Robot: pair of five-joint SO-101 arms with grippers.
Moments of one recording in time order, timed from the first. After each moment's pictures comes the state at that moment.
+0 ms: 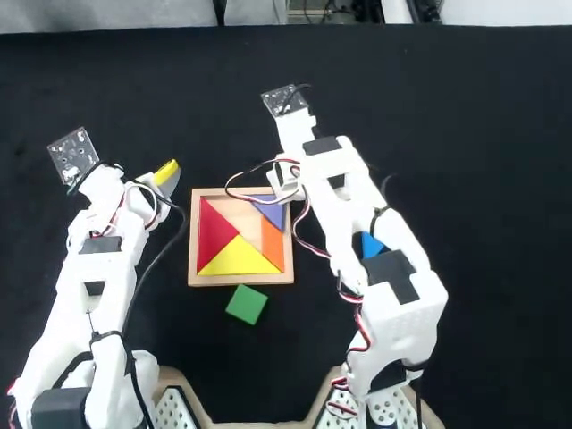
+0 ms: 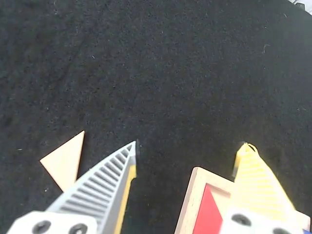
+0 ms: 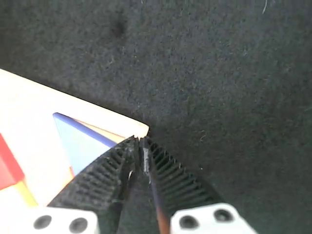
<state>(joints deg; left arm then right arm) -10.1 -28.5 64.0 13.2 23.0 -16.8 19.1 10.2 52.4 6.2</state>
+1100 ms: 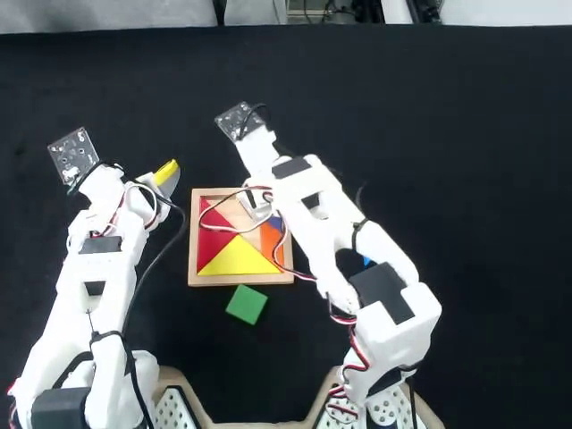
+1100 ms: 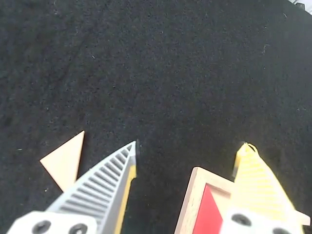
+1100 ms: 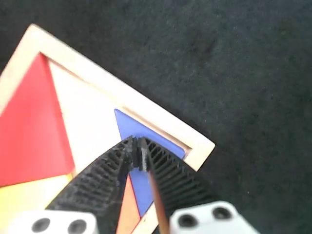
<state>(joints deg) -10.1 -28.5 64.0 13.2 23.0 -25.1 14.6 18.2 45.1 11.8</state>
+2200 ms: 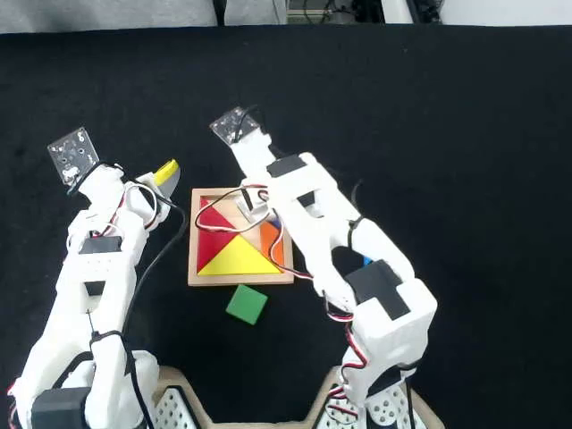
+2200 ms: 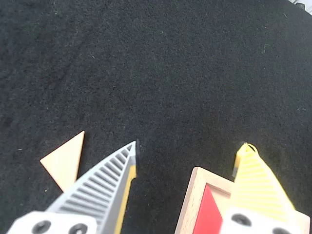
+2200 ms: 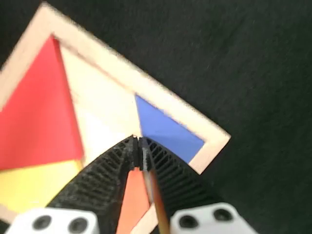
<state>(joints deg) -10.1 -28.5 64.0 13.2 23.0 -25.8 15.8 15.6 51.0 11.9</state>
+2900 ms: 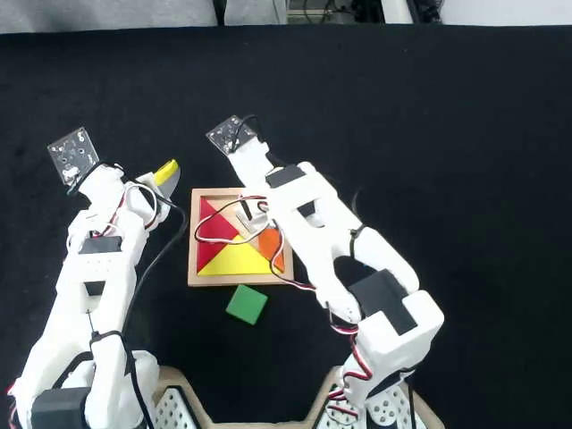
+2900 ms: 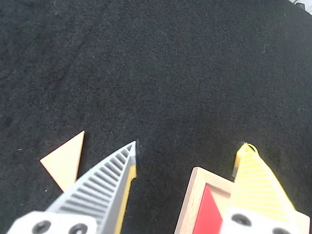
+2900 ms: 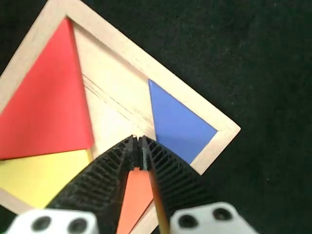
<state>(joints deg) -10.1 -28.5 64.0 13.2 23.0 -27.4 12.4 21.2 48.4 12.1</state>
